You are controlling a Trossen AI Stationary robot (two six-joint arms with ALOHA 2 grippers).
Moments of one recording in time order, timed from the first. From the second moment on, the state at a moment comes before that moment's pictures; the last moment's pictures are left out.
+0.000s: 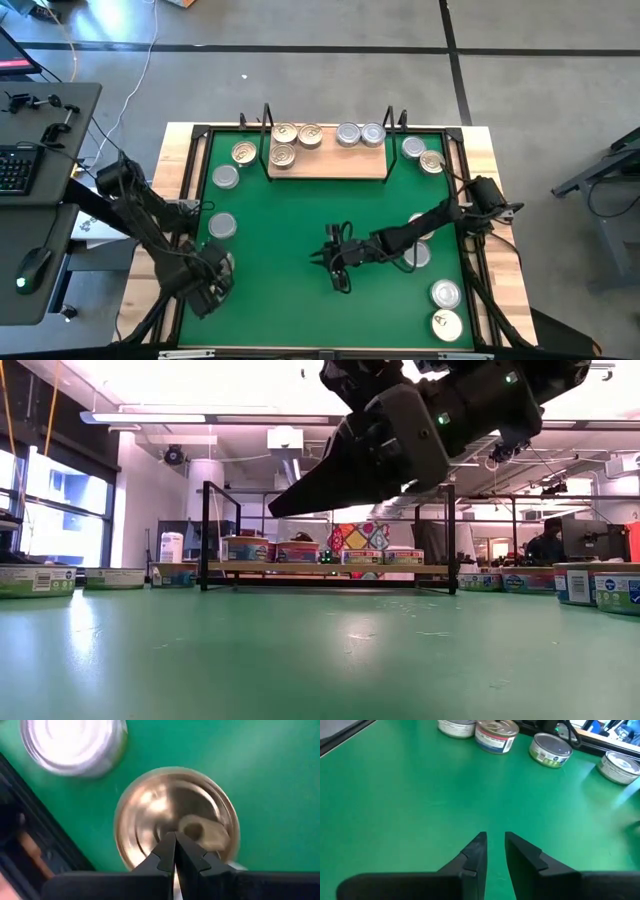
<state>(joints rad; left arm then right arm) -0.97 1.48 0.86 -1.14 -0.26 -1.83 0.32 1.92 1.00 0.42 0.25 -0.10</state>
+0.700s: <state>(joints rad) -0.71 1.48 0.84 -0.06 -0.65 -0.62 0.30 1.92 1.00 0.45 0.25 -0.04</state>
